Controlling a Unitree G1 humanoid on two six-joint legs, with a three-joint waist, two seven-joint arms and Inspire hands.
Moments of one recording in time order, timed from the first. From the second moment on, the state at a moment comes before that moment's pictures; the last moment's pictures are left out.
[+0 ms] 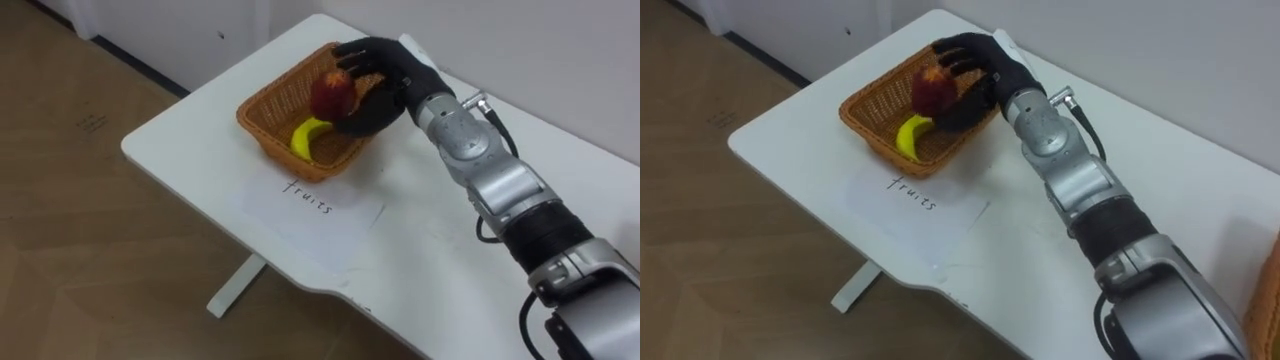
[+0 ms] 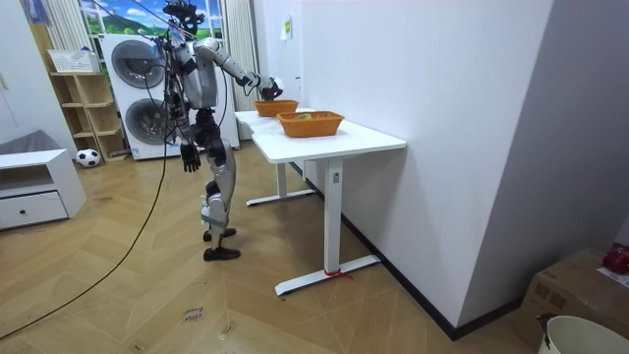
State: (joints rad) left arm 0.24 0.22 0.00 1.01 0.13 0.18 0.08; right arm -0.73 -0.32 0.45 0.61 0.07 0.07 -0.02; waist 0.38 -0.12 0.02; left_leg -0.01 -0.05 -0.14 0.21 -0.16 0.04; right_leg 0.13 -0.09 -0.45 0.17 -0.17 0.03
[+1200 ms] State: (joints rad) left arm 0.23 0.22 0.01 1.04 0.13 0.18 0.09; right arm -0.73 -0.33 0.44 0.54 0.04 0.07 -0.02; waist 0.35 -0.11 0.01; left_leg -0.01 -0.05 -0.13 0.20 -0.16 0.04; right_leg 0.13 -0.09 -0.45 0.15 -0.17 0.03
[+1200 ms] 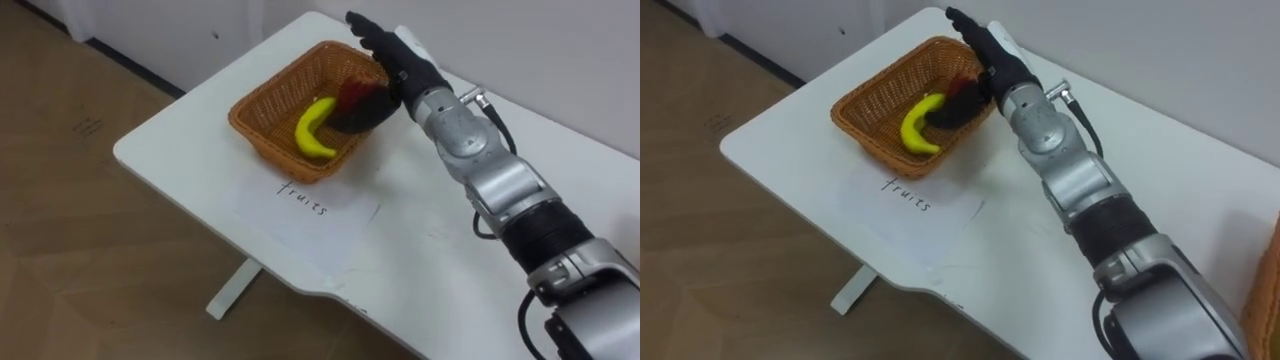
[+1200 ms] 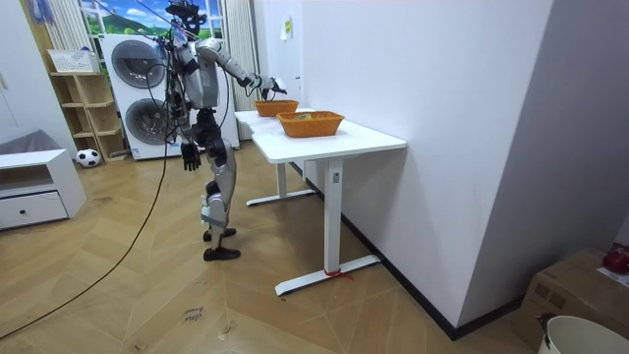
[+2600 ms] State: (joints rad) left arm 0.23 0.23 0.14 1.00 0.10 0.09 0.13; right arm -0.56 -0.63 -0.09 0.09 0.23 0.06 -0.21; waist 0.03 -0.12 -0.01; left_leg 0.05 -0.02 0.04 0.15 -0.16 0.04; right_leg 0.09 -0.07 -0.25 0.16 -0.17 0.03
